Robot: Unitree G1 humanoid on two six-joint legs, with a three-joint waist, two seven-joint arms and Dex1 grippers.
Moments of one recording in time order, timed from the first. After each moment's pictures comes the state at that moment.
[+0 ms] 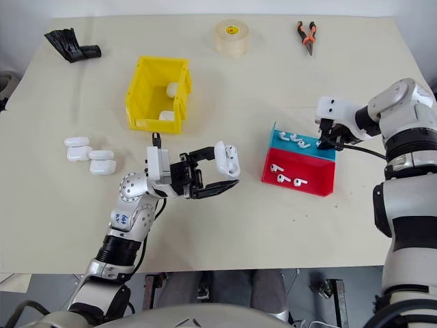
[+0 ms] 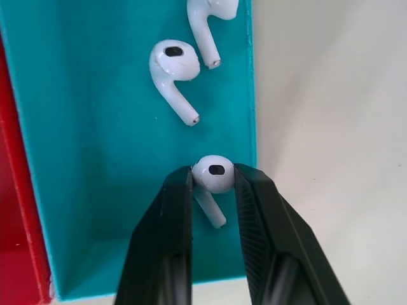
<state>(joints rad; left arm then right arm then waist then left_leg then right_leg) -0.37 0.19 -0.14 0.04 -0.44 -0.16 -1.07 -1.21 -0.77 0.34 1.16 -0.37 -0.04 1.37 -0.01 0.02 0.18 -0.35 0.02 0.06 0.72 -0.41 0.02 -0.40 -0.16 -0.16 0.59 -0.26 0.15</state>
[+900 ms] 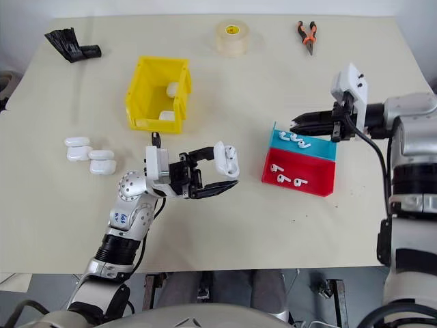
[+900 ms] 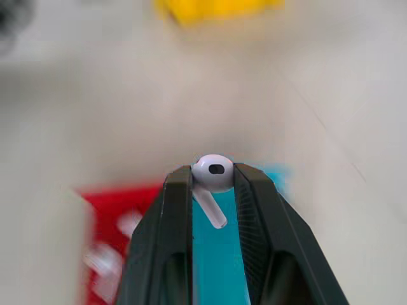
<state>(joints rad) -0.38 0.20 -0.13 0.04 -0.46 -0.15 -1.08 -0.77 -0.77 -0.07 0.34 0.31 0.48 1.50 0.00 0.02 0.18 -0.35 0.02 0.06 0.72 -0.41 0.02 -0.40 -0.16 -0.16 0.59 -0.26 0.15</state>
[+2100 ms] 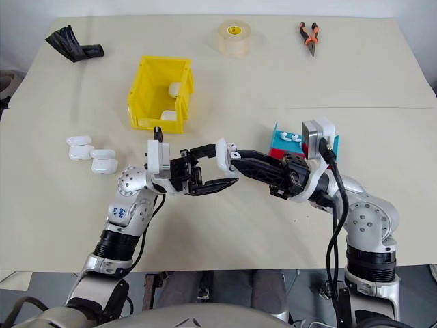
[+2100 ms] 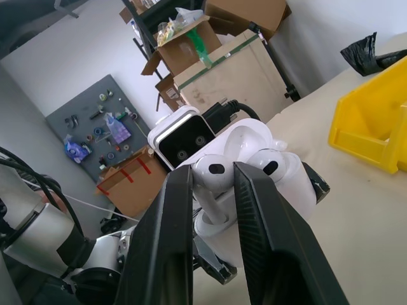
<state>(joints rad) -0.41 0.20 -0.13 0.05 -0.46 -0.09 -1.09 -0.30 -0.45 -0.18 -0.34 1.08 0.85 0.95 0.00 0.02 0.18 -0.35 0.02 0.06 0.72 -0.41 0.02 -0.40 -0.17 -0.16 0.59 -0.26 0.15</state>
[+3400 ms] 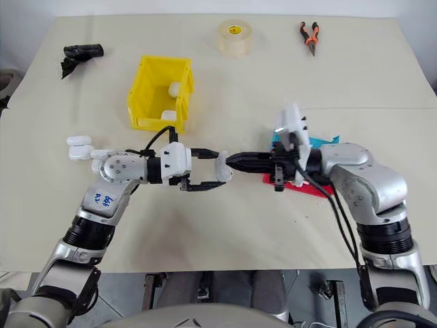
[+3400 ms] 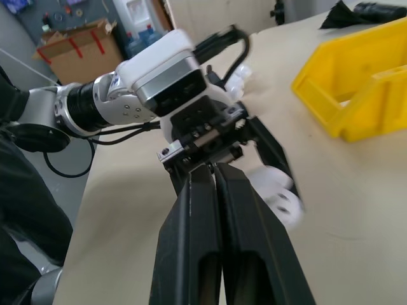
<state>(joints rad) -0.51 0.45 -0.24 -0.02 -0.14 0.07 -1.00 -0.52 -0.64 0.07 -0.27 0.75 0.72 1.06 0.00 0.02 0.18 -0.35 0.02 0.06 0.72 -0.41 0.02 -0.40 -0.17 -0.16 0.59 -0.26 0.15</state>
